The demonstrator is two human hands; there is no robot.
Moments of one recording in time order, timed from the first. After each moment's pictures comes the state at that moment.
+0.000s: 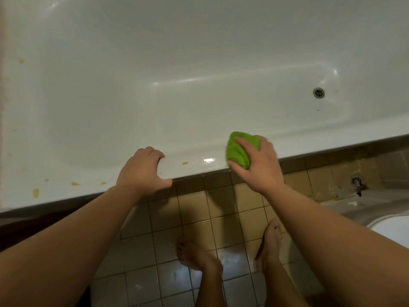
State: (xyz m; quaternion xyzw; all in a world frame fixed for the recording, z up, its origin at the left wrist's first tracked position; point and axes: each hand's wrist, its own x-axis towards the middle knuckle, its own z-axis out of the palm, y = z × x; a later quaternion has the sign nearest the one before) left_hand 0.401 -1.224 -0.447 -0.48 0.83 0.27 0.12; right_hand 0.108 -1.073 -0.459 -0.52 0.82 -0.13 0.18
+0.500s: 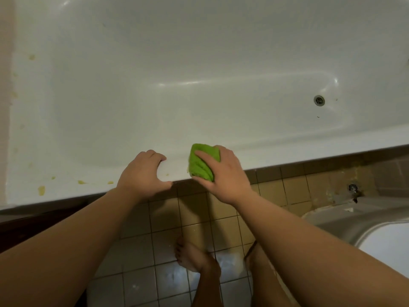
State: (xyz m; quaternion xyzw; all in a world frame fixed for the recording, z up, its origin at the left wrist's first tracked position) left_hand 0.423 -1.229 -0.452 -0.48 0.82 0.29 0.11; right_hand 0.196 -1.108 -0.458 -0.64 0.73 -0.13 0.21
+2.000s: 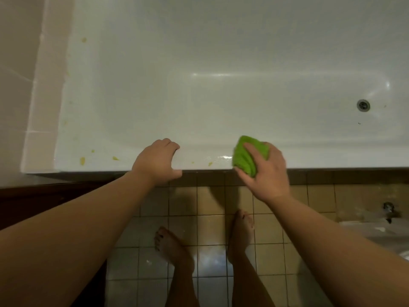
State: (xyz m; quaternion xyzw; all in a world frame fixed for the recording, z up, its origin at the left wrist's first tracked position) left_hand 0.449 -1.230 -0.436 -0.50 0.82 0.25 0.13; right_hand 0.165 -1.087 -0.464 -0.59 0.78 -0.13 0.17
